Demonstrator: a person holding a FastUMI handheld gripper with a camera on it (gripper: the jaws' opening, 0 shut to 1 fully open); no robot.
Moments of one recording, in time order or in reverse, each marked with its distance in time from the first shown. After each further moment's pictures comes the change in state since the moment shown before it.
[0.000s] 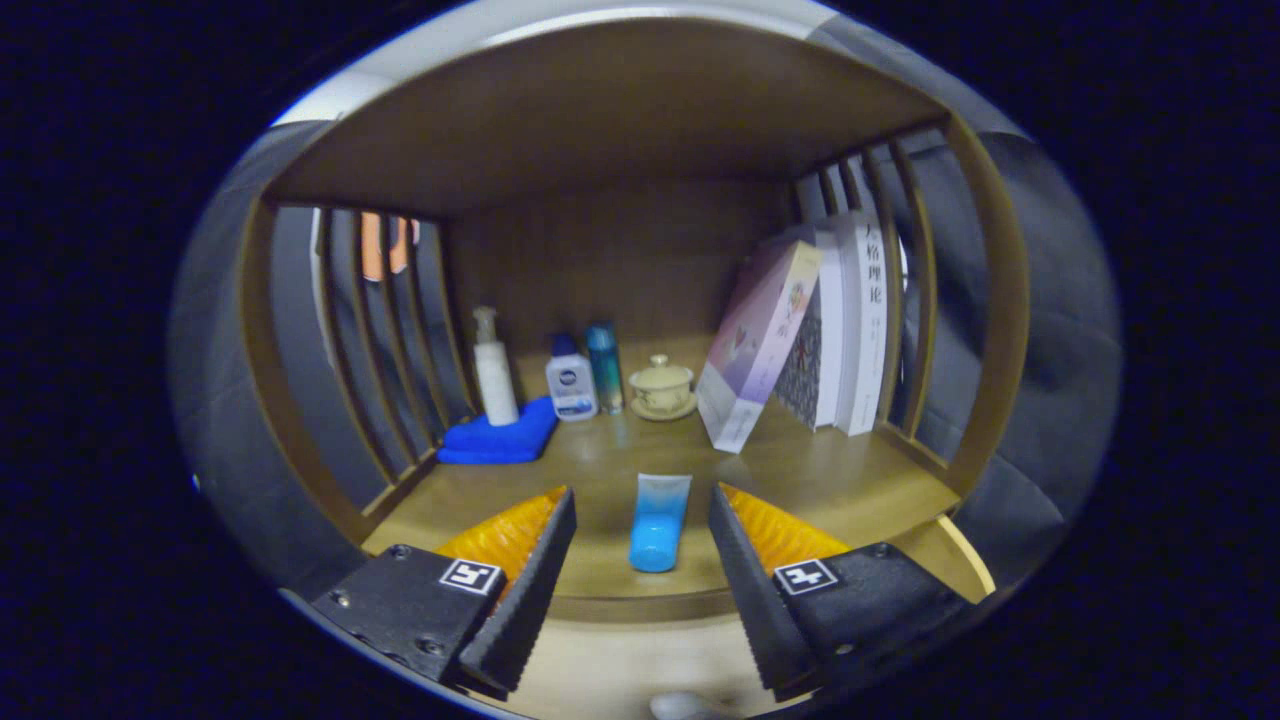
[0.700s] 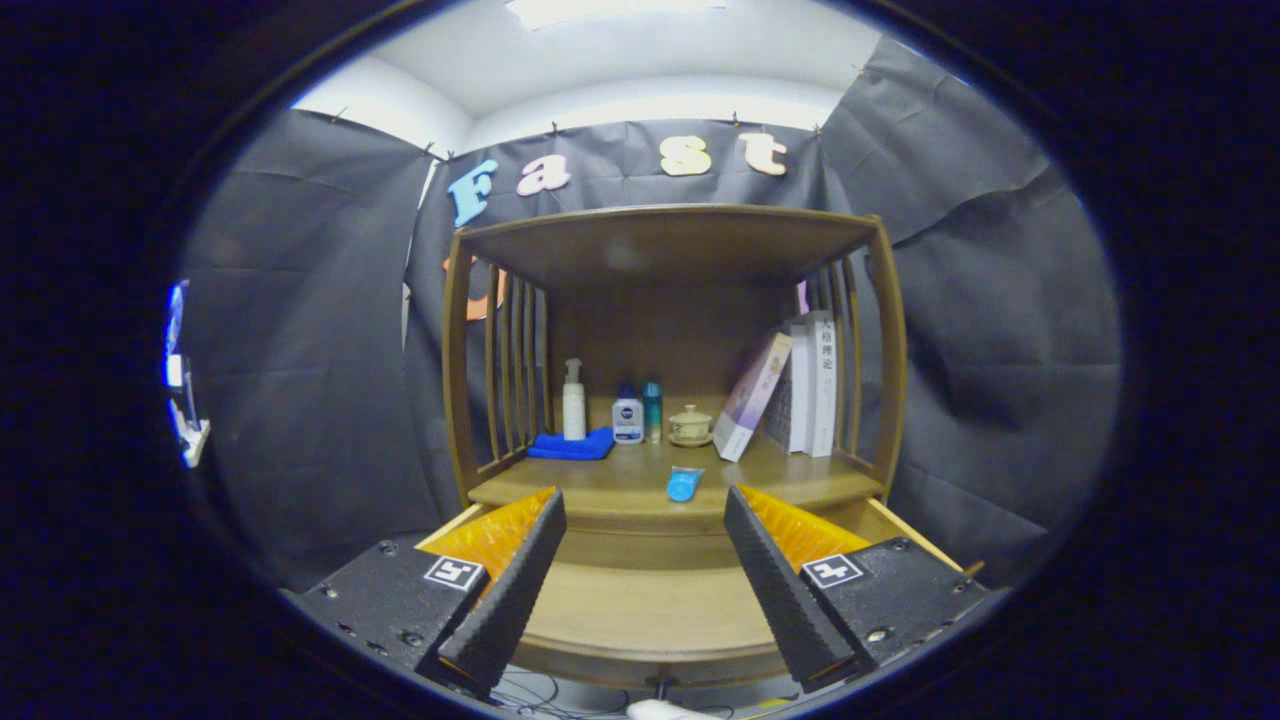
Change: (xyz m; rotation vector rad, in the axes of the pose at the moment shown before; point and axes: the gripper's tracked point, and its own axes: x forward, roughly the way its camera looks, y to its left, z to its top) arm -0.184 0.027 -0.062 -0.094 -0.215 0.047
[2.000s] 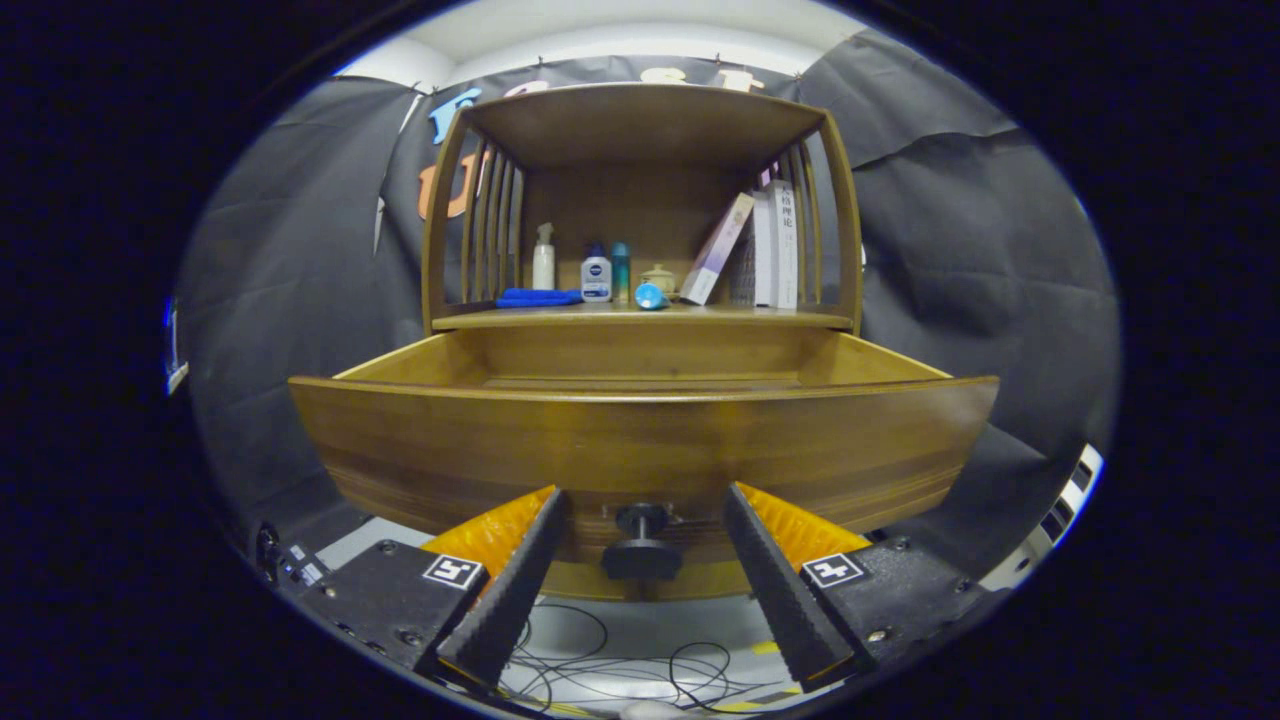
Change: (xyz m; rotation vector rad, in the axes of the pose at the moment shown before) arm -0.026 -0.014 -0.176 -0.001 0.239 -0.101
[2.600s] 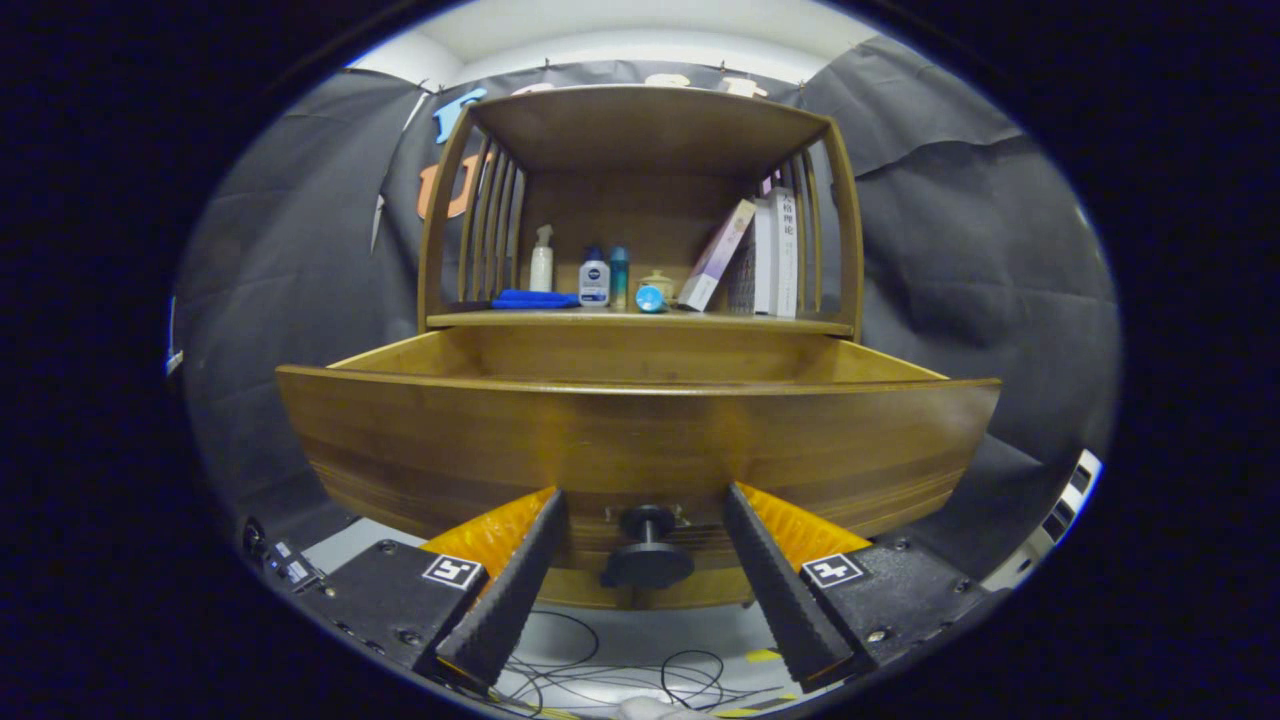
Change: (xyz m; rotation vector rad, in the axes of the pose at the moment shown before) arm 0.011 0.000 -0.003 -0.013 -0.028 -0.019
